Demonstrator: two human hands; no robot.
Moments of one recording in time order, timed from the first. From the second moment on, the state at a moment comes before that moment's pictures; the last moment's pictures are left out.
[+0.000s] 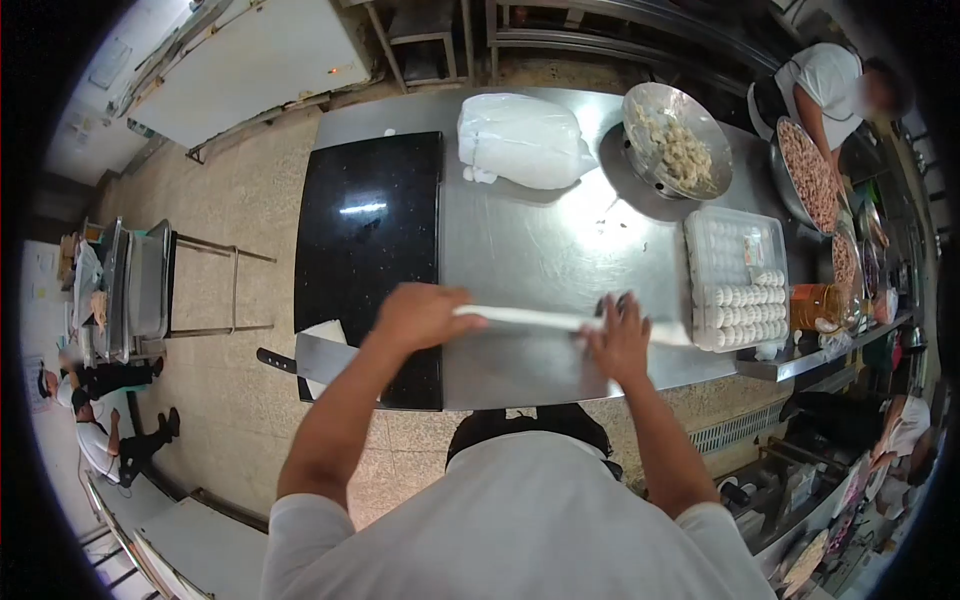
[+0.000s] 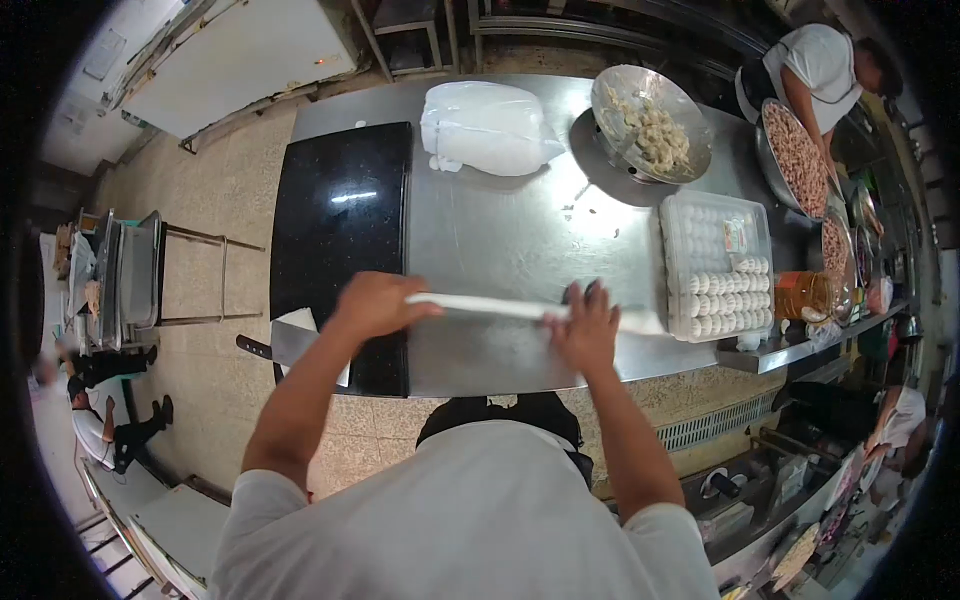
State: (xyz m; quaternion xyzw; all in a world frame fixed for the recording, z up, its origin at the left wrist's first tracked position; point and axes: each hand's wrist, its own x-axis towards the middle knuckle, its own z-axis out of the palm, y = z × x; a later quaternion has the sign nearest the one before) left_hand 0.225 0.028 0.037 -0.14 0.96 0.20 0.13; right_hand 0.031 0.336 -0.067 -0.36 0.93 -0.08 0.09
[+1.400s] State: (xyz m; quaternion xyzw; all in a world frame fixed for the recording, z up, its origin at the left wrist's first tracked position) left_hand 0.181 0.235 -0.066 -0.07 0.96 0.25 -0.02; right_hand 0.110 0.371 -0.077 -0.47 0.85 -0.18 0.14
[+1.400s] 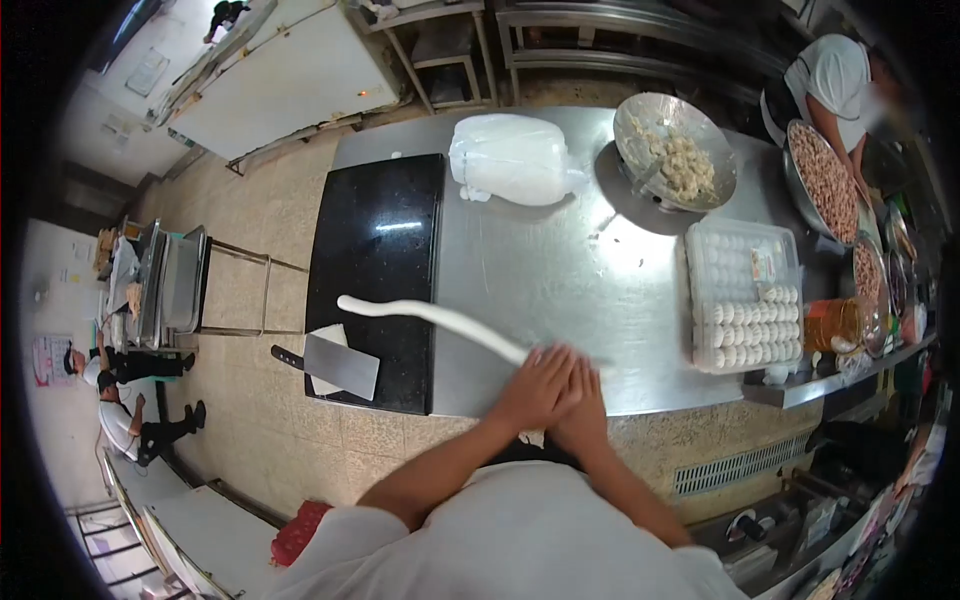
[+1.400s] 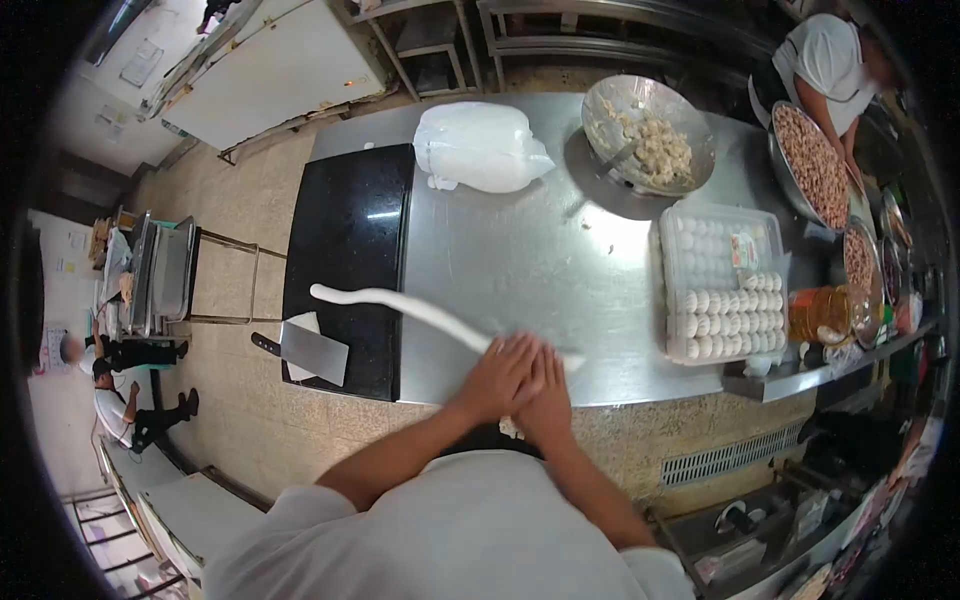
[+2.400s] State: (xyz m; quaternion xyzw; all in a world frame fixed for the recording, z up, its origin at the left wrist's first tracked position) left_hand 0.262 0.082 -0.046 -0.35 0.94 0.04 -0.03; right_hand -0.001 0.306 -0.076 -0.43 0.90 -0.08 0.05
